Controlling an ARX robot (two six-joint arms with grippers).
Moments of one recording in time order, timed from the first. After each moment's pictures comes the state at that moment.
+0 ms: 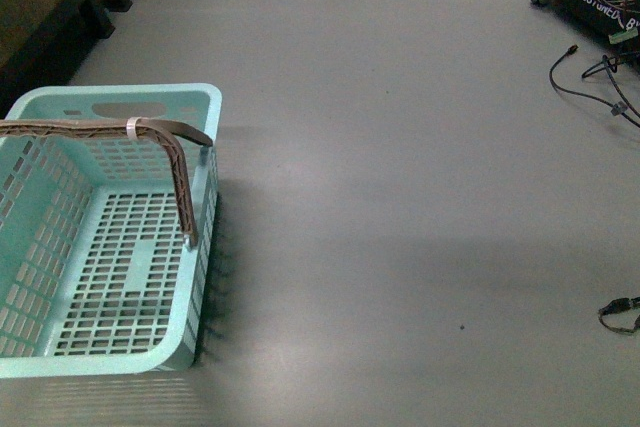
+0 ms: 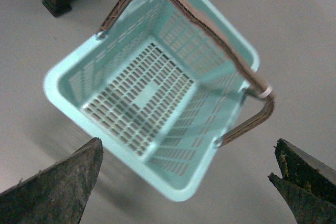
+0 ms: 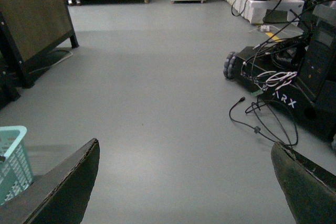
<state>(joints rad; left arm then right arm) -0.05 0.49 0.19 -0.32 -0.20 -0.79 0.00 0.00 0.02 0.00 0.00 0.00</state>
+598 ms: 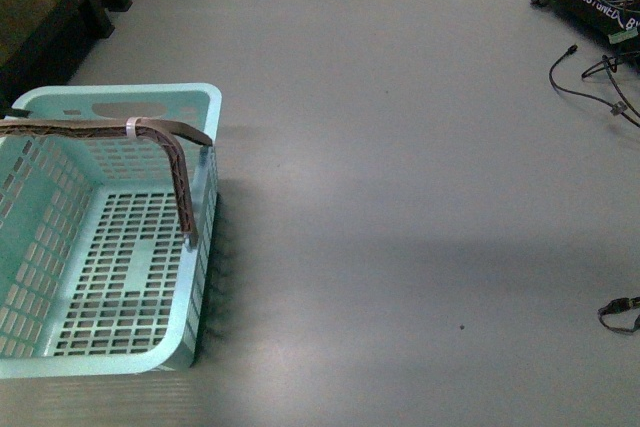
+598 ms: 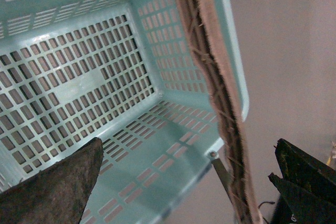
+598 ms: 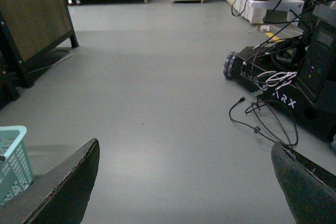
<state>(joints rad) 0.06 1.88 0.55 0.63 -0.03 -1.22 0.00 0.00 0.02 0.00 0.00 0.00</state>
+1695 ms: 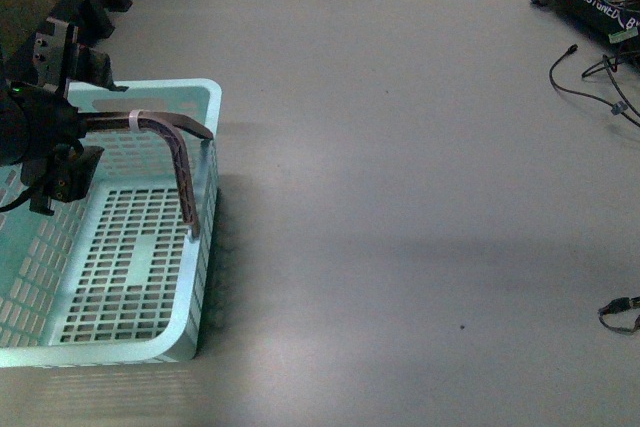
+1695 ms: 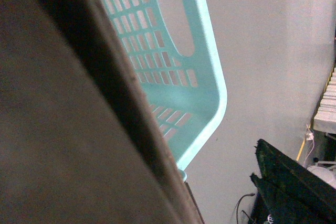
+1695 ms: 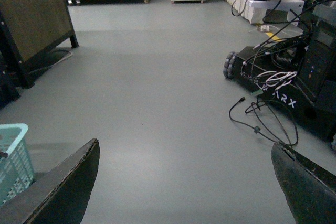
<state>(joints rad) -0.04 2.27 0.91 0.75 -0.02 -1.30 0.00 0.00 0.02 0.00 0.00 0.00</state>
